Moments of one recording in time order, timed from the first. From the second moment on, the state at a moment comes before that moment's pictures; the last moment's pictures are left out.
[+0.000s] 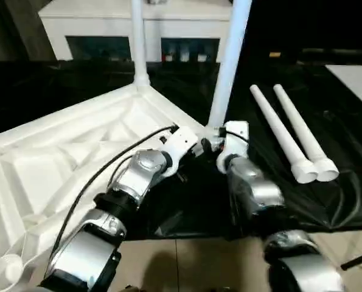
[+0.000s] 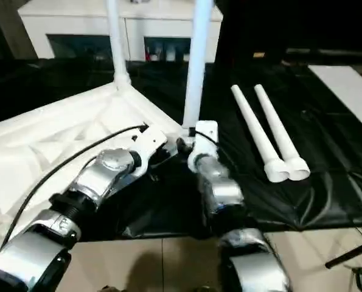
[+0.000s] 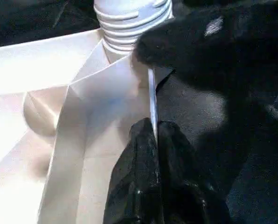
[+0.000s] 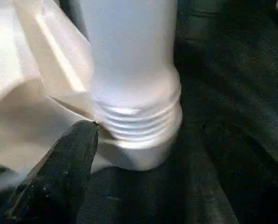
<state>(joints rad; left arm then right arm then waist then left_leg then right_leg) -0.74 0.14 -0.28 0.75 0.11 0.23 -0.56 -0.61 -0.04 0.01 0.65 0.10 0.27 0.06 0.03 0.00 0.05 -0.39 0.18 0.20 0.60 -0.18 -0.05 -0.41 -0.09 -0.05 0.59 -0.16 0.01</state>
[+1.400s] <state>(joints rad) -0.58 0.43 -0.39 0.44 0.00 0.15 -1.19 -0.44 -0.48 0.28 0.29 0.17 0.32 0.99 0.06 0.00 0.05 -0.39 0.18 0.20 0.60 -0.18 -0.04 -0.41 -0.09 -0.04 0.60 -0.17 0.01</state>
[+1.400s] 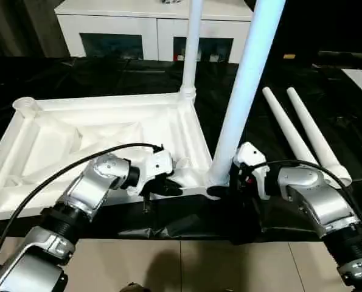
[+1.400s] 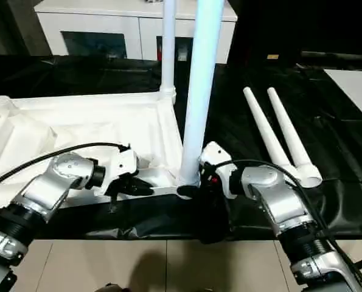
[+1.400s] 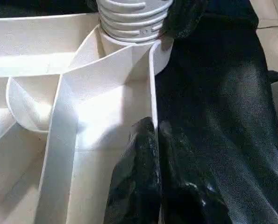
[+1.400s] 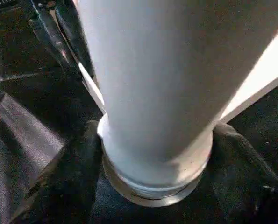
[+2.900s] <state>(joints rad) -0.74 0.15 -0.29 0.77 0.09 0.18 -0.62 -0.51 -0.02 0.04 0.59 0.08 0.13 0.10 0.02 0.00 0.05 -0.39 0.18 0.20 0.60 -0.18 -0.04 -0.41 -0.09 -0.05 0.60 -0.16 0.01</state>
